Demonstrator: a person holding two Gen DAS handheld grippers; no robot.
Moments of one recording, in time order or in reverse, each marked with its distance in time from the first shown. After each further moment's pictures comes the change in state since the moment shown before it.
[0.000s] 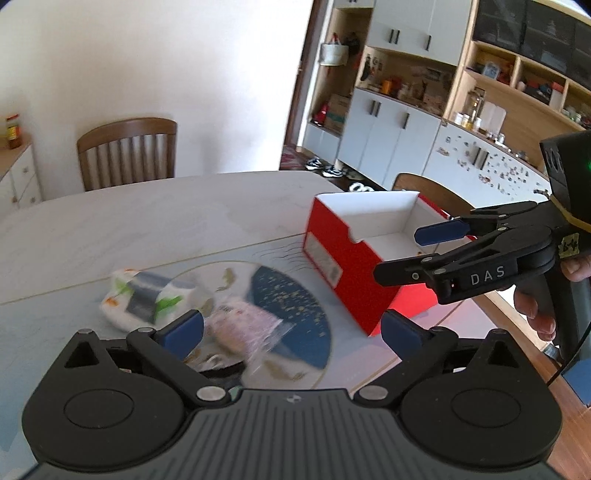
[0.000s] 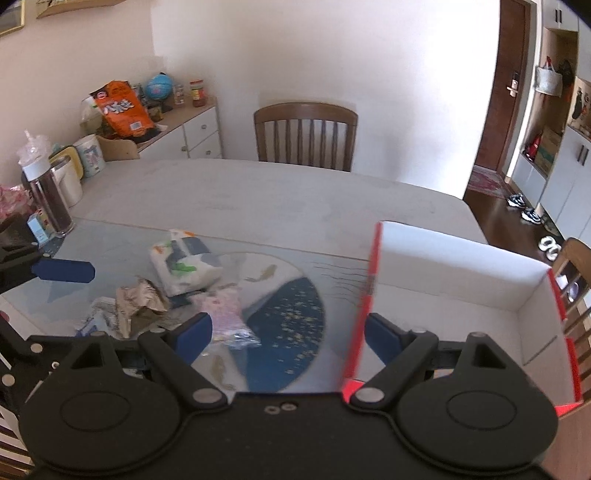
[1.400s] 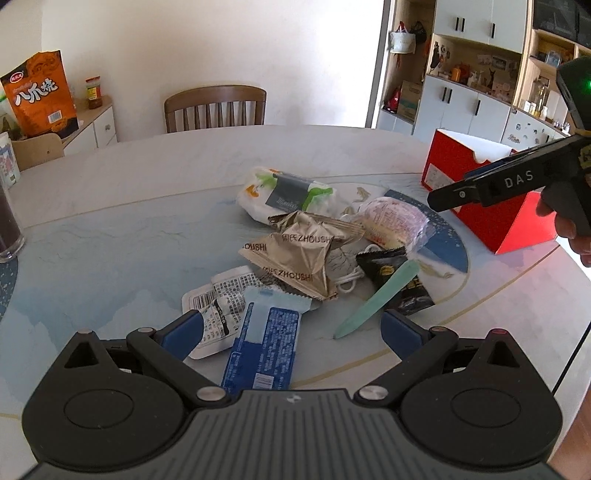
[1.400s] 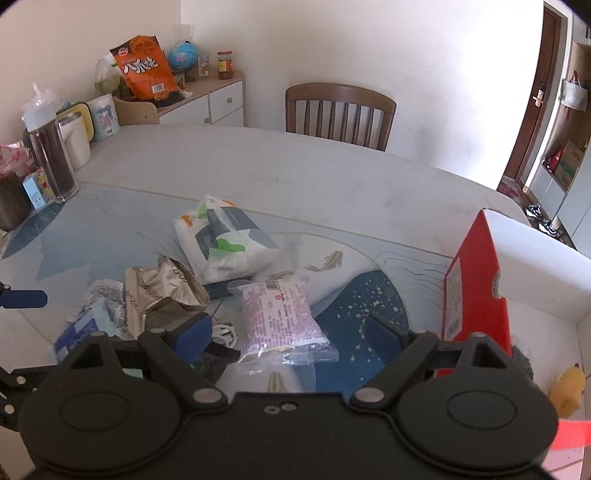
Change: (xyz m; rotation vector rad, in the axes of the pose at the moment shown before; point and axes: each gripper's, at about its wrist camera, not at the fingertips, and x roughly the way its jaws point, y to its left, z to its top) left arm -0.008 0.104 -0.119 -0.048 0.031 0.222; right arm 0.090 0.071 -0.011 -0.077 0.039 0.008
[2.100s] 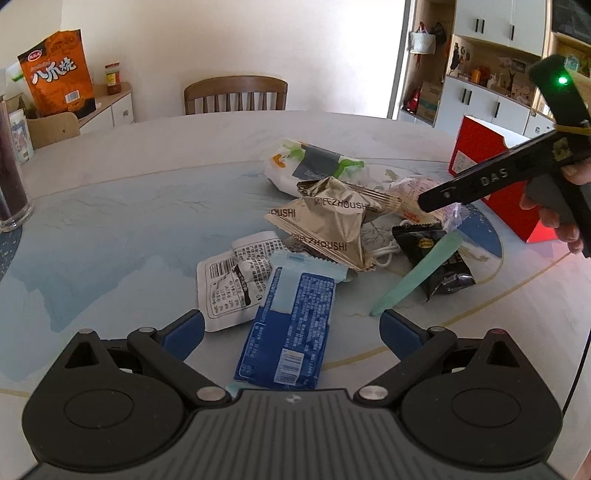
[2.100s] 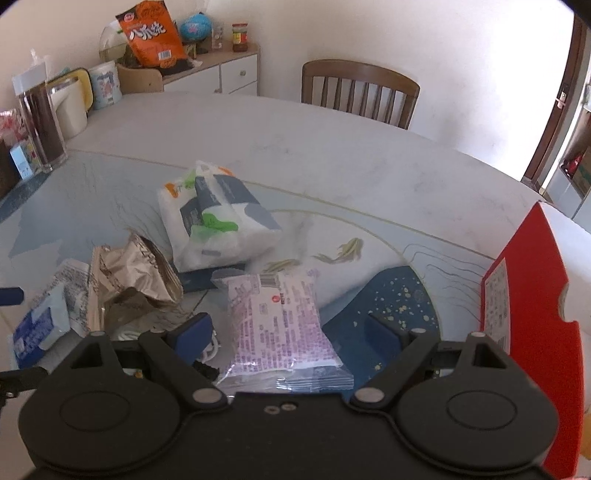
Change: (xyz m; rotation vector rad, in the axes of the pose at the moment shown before) left arm 0.021 0.011 -0.026 -0.032 0.000 0.046; right arm 0.063 -0.001 0.000 -0.063 0.066 0.036
